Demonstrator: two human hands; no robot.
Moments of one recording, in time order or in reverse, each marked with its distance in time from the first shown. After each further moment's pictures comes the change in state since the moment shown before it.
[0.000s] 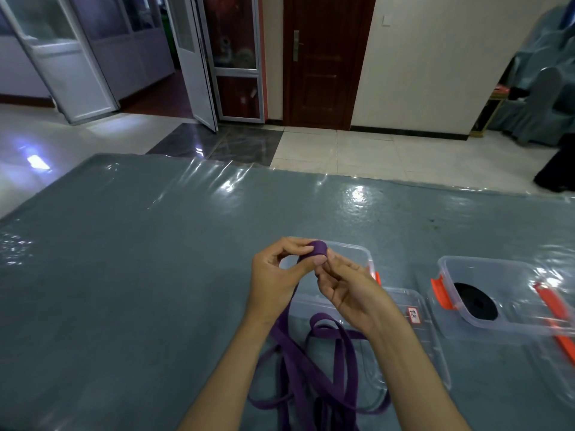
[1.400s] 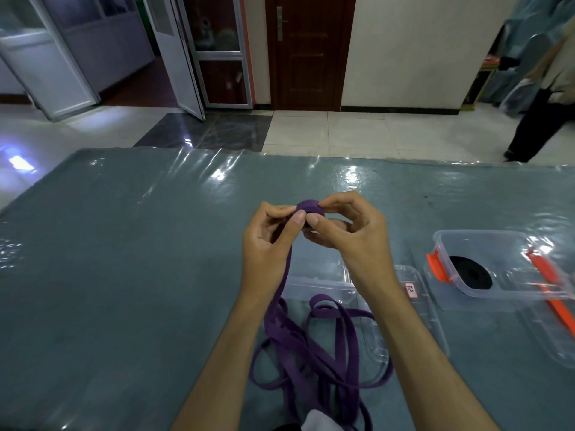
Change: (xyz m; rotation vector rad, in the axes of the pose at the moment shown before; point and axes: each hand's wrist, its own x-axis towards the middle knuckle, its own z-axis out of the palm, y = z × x) left_hand 0.007 0.031 0.003 -0.077 0.057 -0.029; right_hand -0.015 -0.022 0.033 -0.531 0.011 -0.673
